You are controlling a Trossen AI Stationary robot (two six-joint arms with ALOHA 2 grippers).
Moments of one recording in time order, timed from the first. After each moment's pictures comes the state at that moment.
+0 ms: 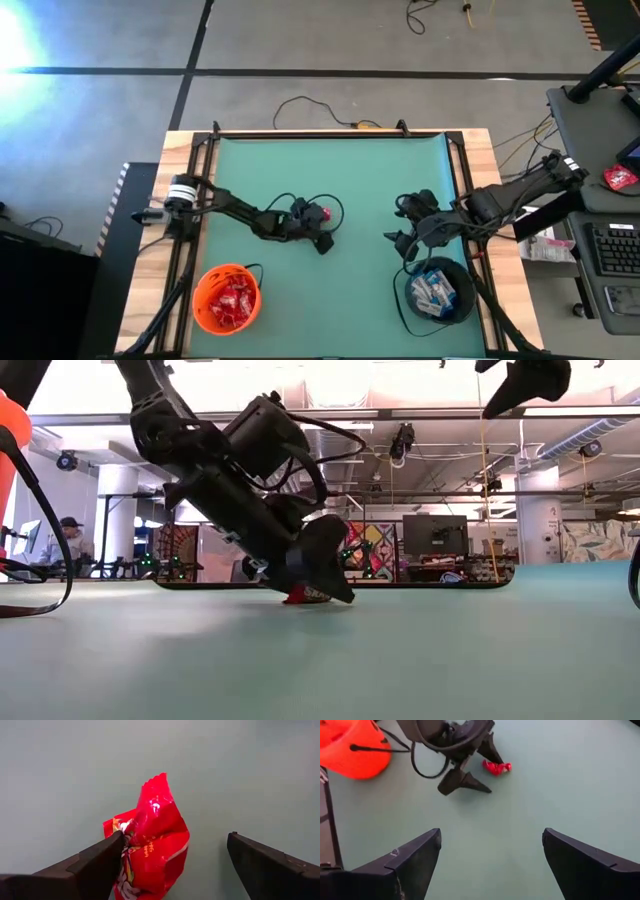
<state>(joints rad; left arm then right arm) -0.08 2.00 0.89 0.32 -0.45 -0.52 0.41 1.15 1.11 -0.88 0.44 0.87</state>
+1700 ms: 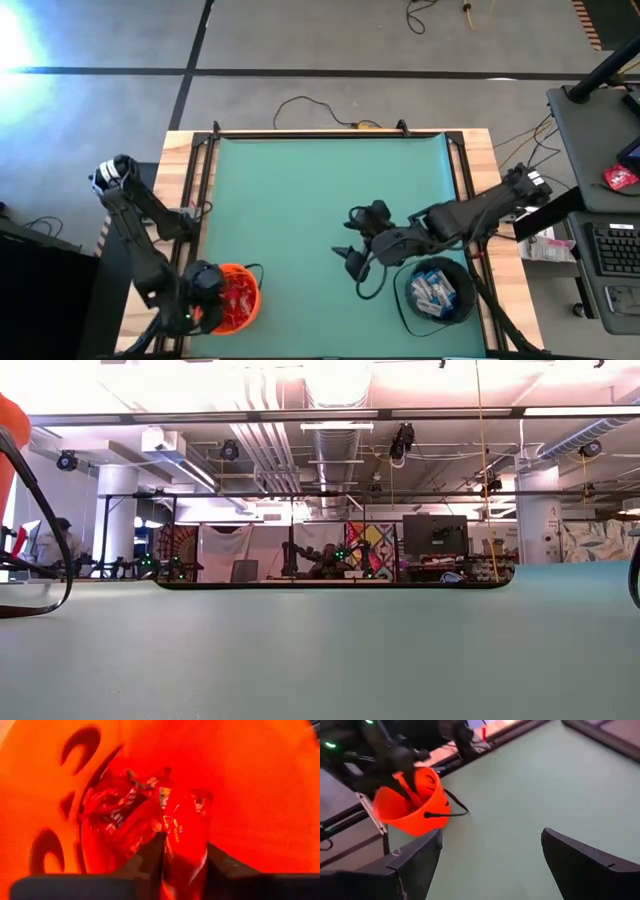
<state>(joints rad) -1.13 1.32 0.89 -0.82 -0.41 -1.64 0.42 1.58 1.57 -0.68 0.52 0.75</state>
